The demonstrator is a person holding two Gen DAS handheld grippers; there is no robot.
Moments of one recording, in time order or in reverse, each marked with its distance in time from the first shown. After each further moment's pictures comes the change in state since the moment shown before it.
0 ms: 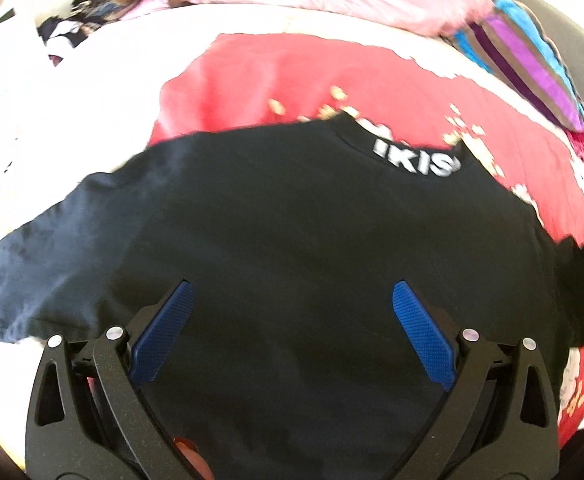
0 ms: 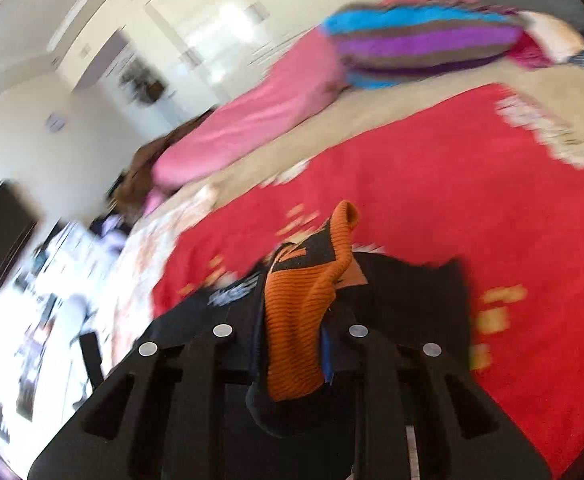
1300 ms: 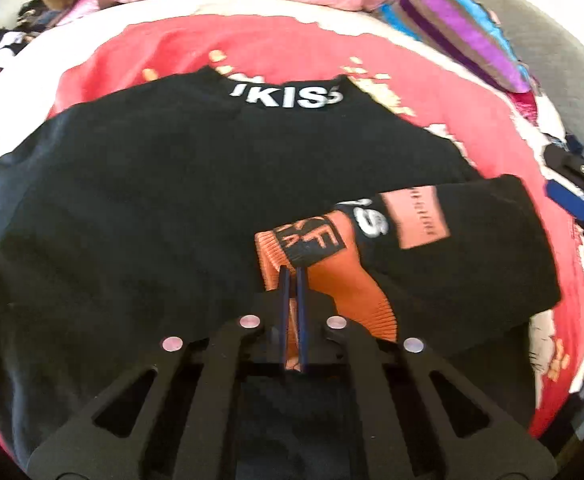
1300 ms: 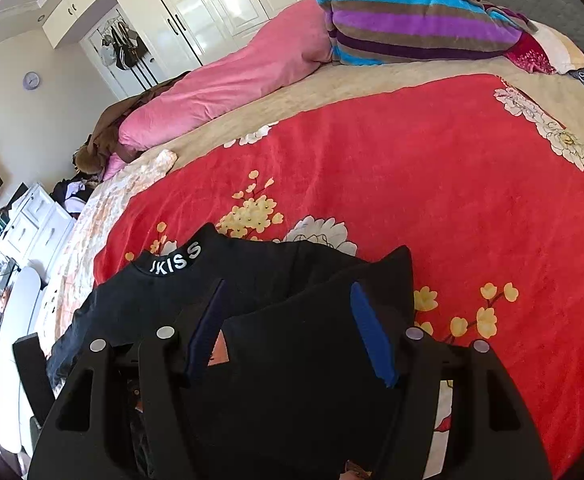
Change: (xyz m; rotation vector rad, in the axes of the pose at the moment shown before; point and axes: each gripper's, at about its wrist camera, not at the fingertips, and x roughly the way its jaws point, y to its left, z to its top) left arm 0.012 -0.084 -0.043 0.130 0.016 -0.213; right arm 0.037 -0.035 -0.017 -0.078 0.049 -0.172
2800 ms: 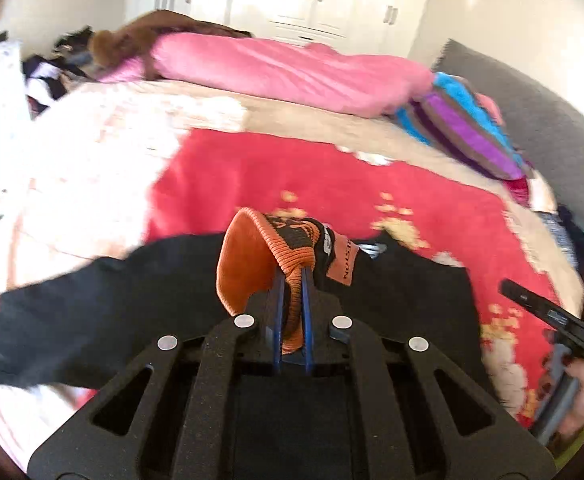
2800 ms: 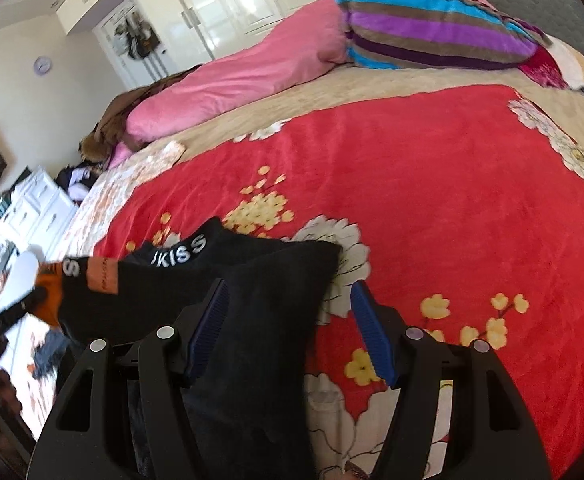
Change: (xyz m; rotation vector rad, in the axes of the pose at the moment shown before) left arm -0.103 0.081 0.051 -0.071 -0.285 0.055; right arm 0.010 0.016 -0.003 -0.078 0.001 0.009
